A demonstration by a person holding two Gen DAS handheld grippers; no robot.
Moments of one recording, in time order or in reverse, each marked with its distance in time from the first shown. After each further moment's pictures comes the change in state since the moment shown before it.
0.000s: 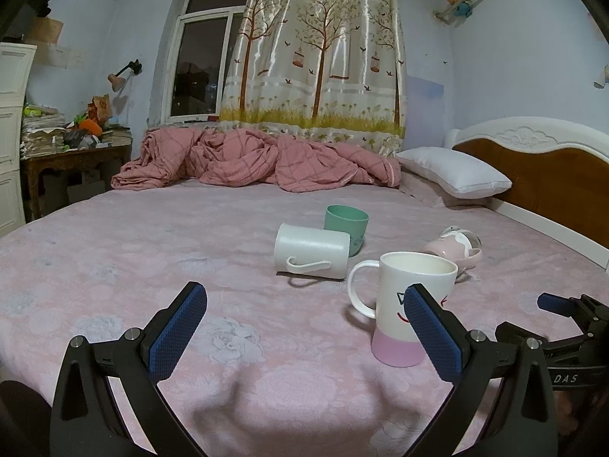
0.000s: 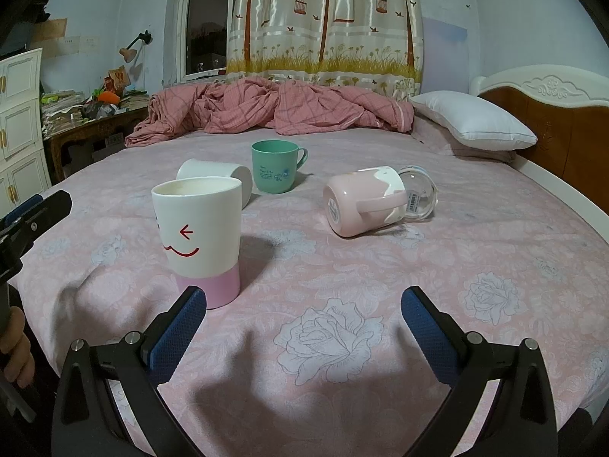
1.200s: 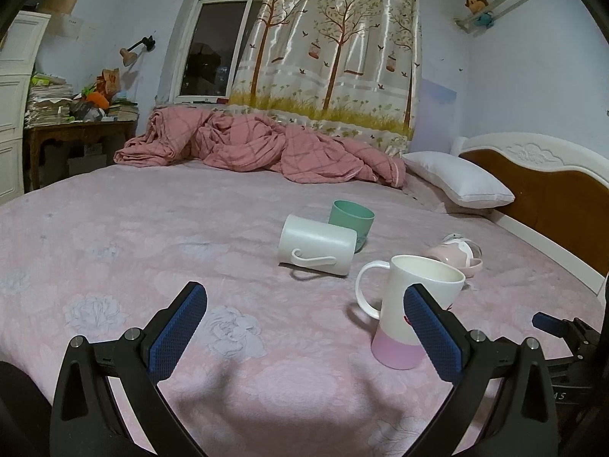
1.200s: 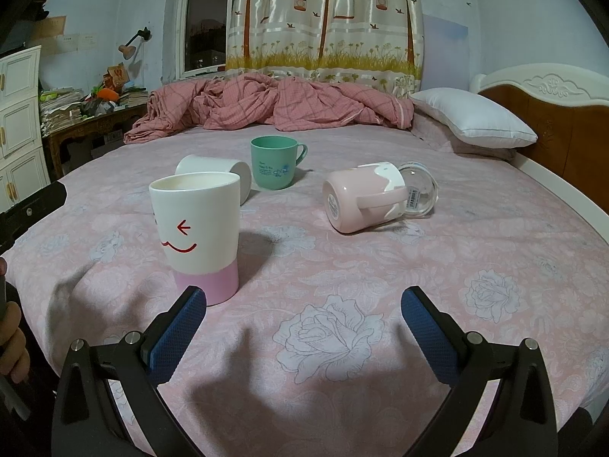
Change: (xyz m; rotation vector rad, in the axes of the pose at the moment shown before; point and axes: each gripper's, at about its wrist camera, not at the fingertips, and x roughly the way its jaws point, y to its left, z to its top) left arm 0.003 0.022 0.001 -0.095 0.039 -0.017; right arm 0.000 -0.002 -0.004 -0.002 0.008 -0.001
